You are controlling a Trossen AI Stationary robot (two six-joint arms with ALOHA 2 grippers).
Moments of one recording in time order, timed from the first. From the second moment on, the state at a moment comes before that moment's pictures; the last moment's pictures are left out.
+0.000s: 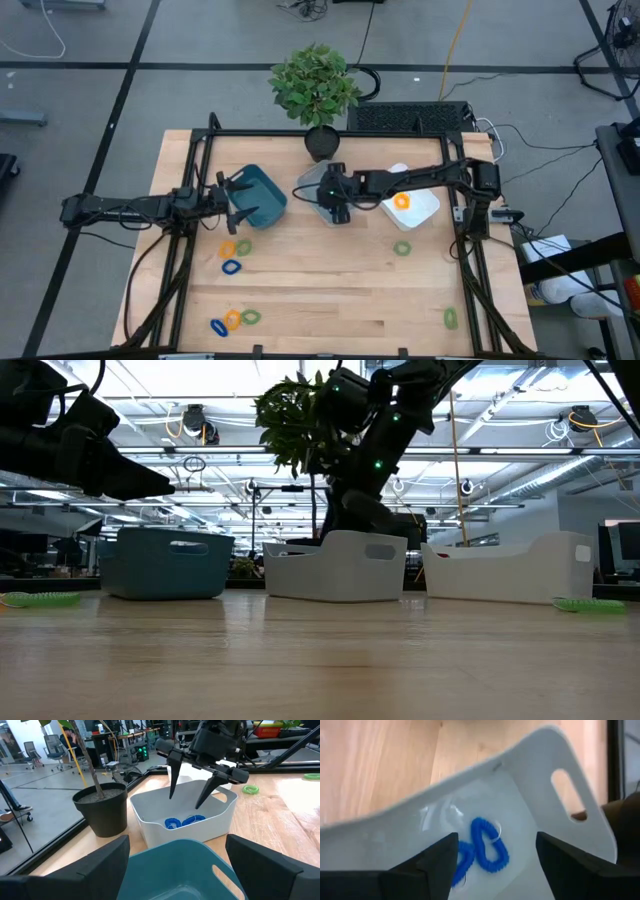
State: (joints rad) left arm 0.04 0.25 0.01 0.11 -0.26 0.07; right arm -0.12 1.87 1.28 -0.35 0.24 -0.39
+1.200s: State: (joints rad) left arm 0.04 0.25 0.01 0.11 -0.26 0.07; right arm 0.29 1.52 1.28 -0.89 0.67 0.23
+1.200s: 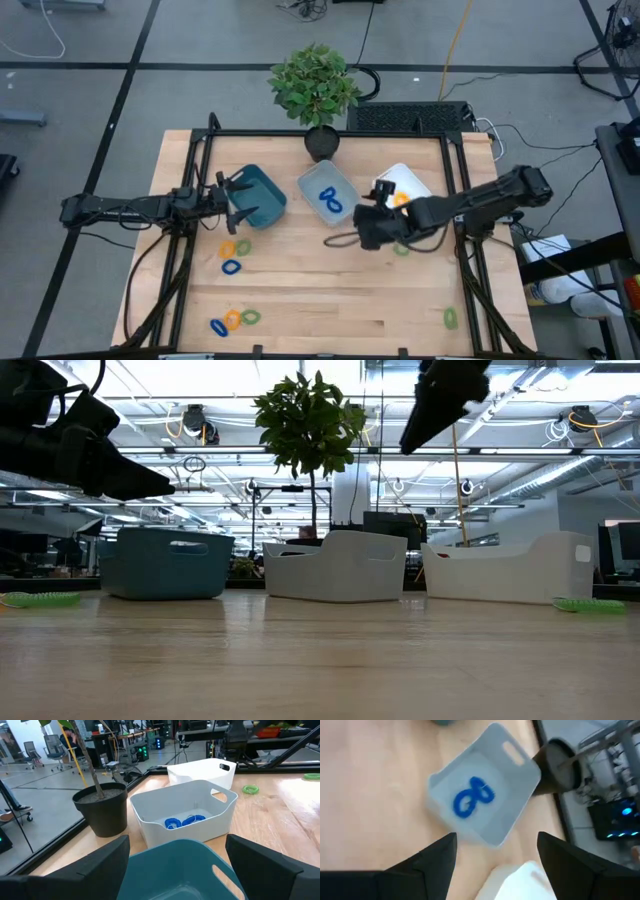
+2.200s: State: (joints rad) left arm 0.04 0.25 0.01 0.11 -0.26 0.07; right arm 0.76 1.51 1.28 -1.27 0.26 0.96
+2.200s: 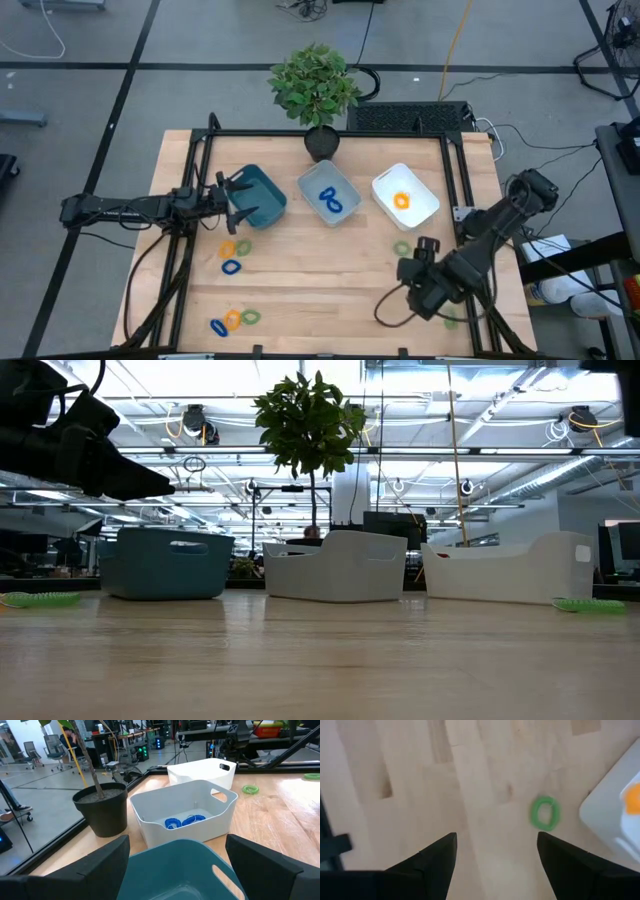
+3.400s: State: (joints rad) left arm 0.04 0.25 0.01 0.11 -0.26 0.07; right arm 0.34 1.54 1.28 -0.08 0.45 -0.12
